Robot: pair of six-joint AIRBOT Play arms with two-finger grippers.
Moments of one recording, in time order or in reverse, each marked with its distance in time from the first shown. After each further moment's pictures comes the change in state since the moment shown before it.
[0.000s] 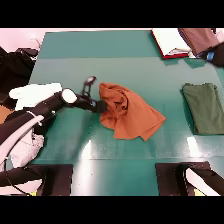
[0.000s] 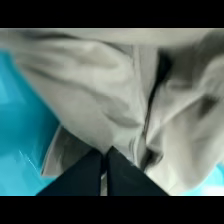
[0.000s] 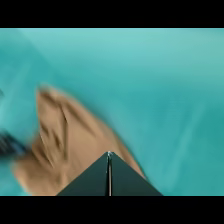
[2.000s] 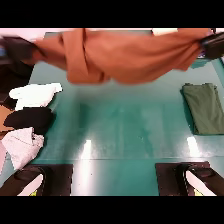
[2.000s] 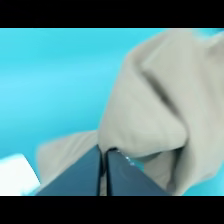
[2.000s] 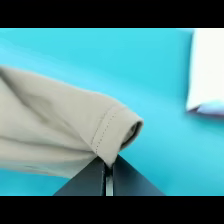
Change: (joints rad) left arm 0.344 0.538 0.433 0.475 -0.214 -0.026; right arm 0.170 0.100 -0.062 -0.239 -0.428 -0.049
